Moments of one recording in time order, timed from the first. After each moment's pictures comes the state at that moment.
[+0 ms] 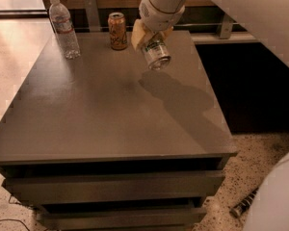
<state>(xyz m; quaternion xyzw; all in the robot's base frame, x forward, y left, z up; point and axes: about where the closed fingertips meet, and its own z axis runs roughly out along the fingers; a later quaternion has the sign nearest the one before) 0.673 -0.017 0.936 -0.24 0.93 0.07 0.25</state>
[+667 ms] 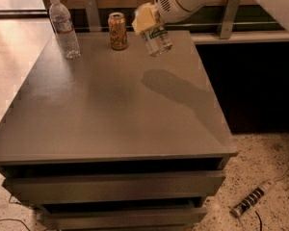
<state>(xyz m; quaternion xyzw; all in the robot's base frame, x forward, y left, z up) 0.679 -0.024 0.981 -0.31 0.86 0.15 0.39</state>
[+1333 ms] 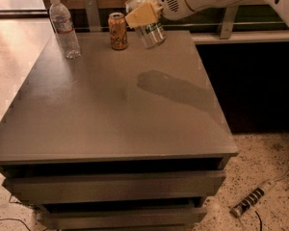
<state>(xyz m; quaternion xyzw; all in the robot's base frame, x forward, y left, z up) 0.668 -0.005 1.012 -0.42 0.75 0.21 0.46</state>
